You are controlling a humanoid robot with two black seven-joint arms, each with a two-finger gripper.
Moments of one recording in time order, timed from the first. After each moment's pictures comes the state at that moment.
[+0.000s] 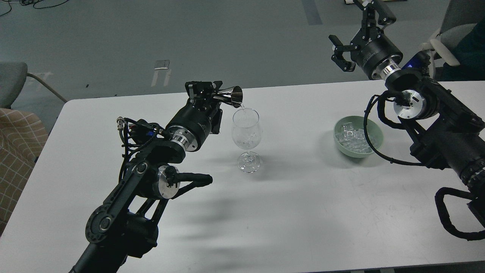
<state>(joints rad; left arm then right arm) -0.33 -0.04 -1.15 -1.56 0.97 0.23 0.29 0.89 -0.20 0.96 0.60 -0.36 0.34 0.20</state>
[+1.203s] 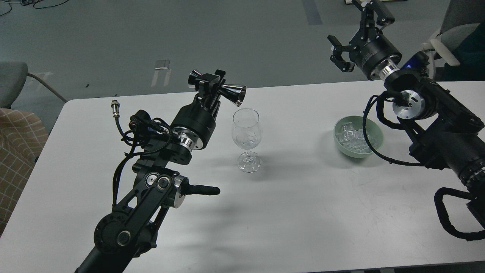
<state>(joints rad) -0.33 -0.04 -1.08 -1.58 1.41 0.23 0.20 0.89 -0.19 0.96 0.60 -0.36 0.34 0.20</state>
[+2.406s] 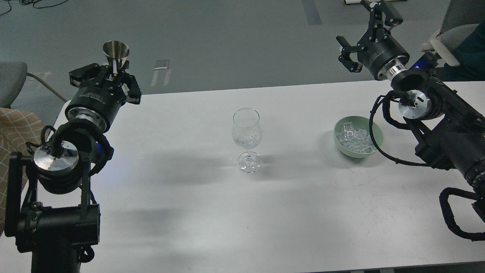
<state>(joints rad) -0.25 -0.04 -1.77 -1.66 0.23 0.37 0.31 0.88 -0.22 0.96 0.59 -0.36 0.32 0.20</state>
